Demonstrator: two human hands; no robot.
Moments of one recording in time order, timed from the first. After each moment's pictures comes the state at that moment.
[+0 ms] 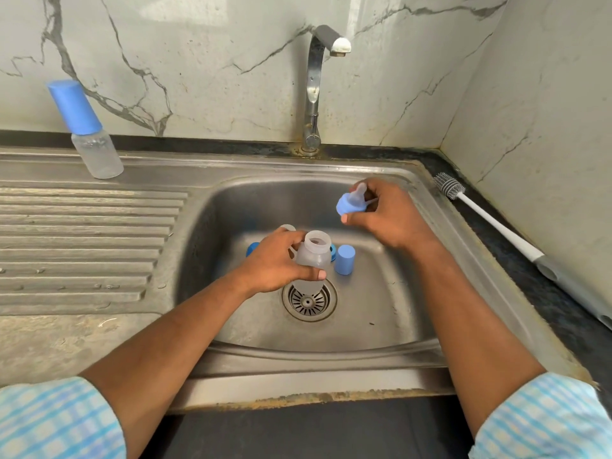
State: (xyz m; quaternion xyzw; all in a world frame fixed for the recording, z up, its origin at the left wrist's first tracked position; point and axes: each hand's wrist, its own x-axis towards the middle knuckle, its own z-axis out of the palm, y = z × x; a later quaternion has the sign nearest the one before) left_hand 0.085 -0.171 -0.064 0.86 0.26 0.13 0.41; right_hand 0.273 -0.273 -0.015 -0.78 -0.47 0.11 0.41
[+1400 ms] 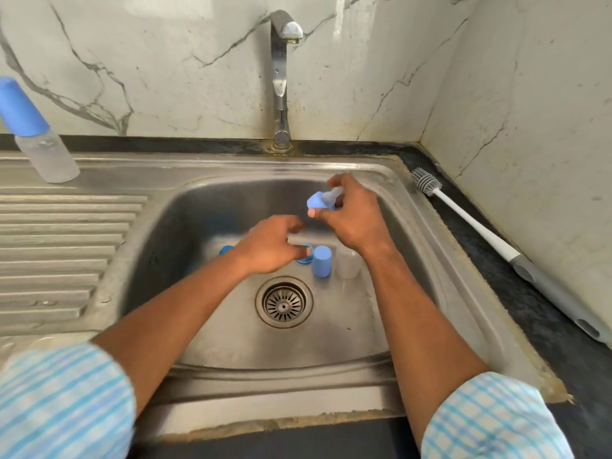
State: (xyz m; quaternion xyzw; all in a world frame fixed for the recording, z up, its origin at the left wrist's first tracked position) left_hand 0.149 -0.164 -0.059 0.89 0.30 0.09 0.33; right_hand 0.282 -0.260 -0.032 -0.81 -0.41 0.08 0.41
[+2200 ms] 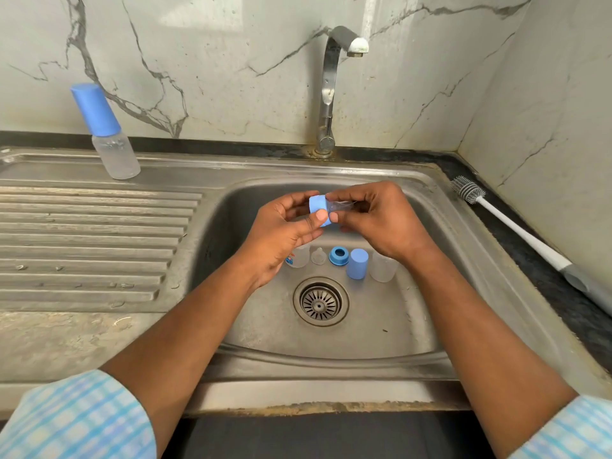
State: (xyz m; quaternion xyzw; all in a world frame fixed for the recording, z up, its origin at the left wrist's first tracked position) left_hand 0.090 -0.171 -0.032 0.56 0.24 0.32 0.72; right_hand 0.235 -0.263 -0.002 -0.69 -0.55 0.15 0.45
